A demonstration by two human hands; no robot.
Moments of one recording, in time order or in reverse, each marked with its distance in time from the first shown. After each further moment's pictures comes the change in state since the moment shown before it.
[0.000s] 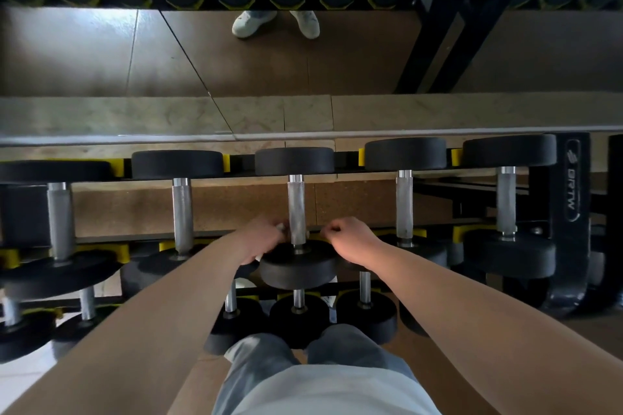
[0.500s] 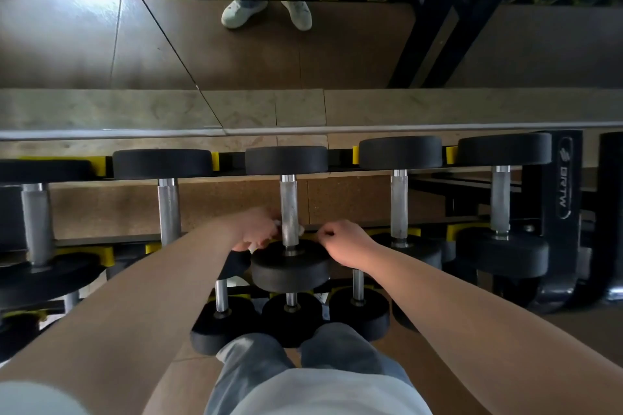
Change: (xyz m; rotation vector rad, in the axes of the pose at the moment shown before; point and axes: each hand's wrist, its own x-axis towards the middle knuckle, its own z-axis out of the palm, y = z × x) left_hand 0.031 0.006 -0.018 0.113 -0.170 -0.084; right_hand 0.004 0.003 0.000 -0.073 -0.052 -0.013
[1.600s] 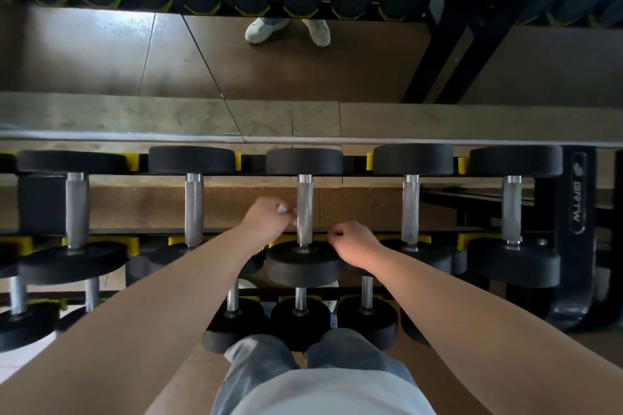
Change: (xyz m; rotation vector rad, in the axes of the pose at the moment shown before) left_hand -0.051 0.014 0.023 -0.158 0.493 0.097; right_hand 0.009 -0.001 0.012 -0.039 0.064 0.011
